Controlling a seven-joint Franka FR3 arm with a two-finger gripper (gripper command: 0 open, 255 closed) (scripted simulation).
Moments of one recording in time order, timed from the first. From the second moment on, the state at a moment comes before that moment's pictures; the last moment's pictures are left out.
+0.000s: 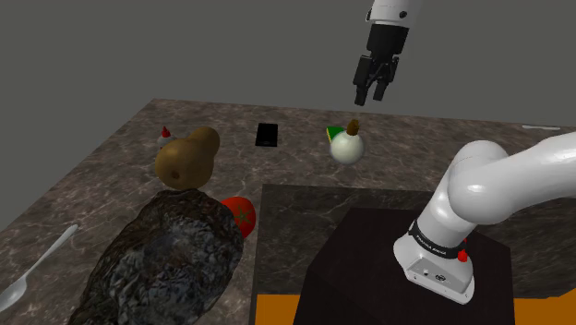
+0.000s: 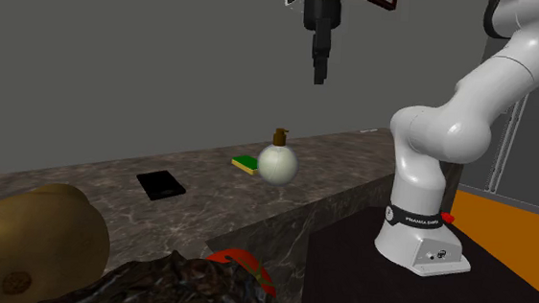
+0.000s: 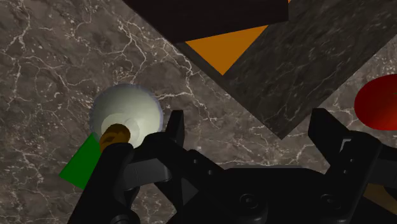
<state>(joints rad) 0.01 -0.81 -0.02 -2.37 0.10 1.50 0.16</state>
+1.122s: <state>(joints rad) -0.05 -0.54 -0.25 -2.46 -0.10 1.86 -0.18</state>
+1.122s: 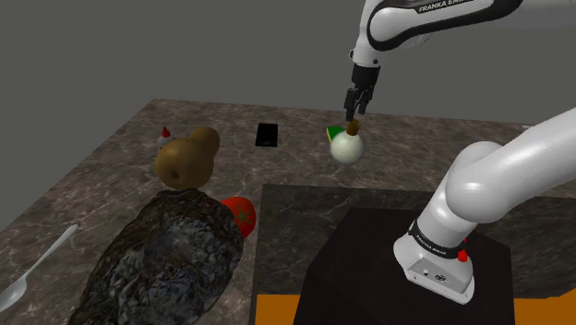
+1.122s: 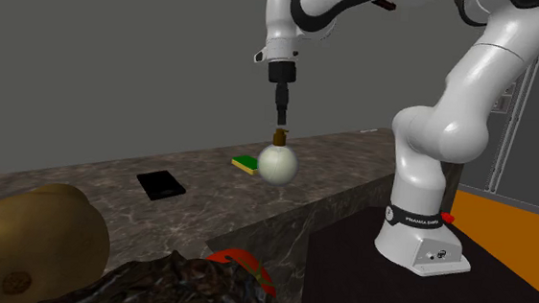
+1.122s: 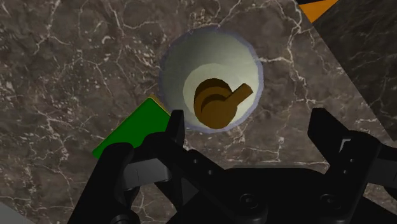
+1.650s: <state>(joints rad) -0.06 -0.47 -0.29 -2.52 -0.12 2.00 -0.22</state>
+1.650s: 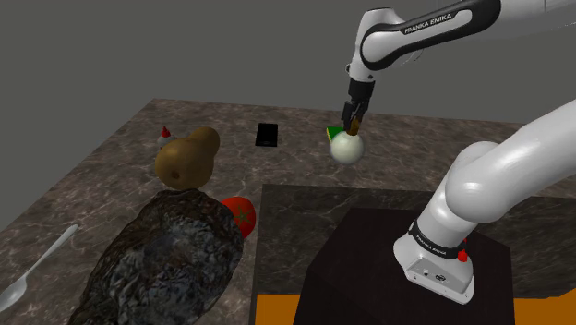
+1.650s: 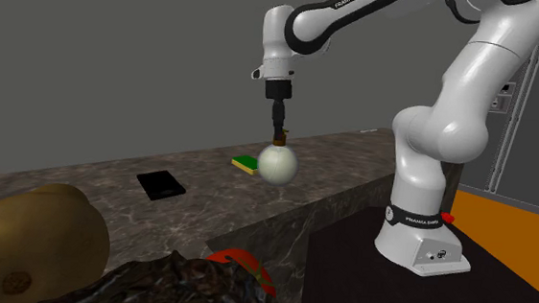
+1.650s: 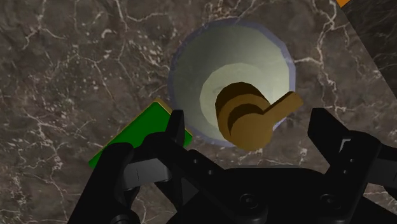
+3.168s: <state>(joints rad) -0.06 -0.48 -0.29 -2.51 -0.12 1.97 -0.22</state>
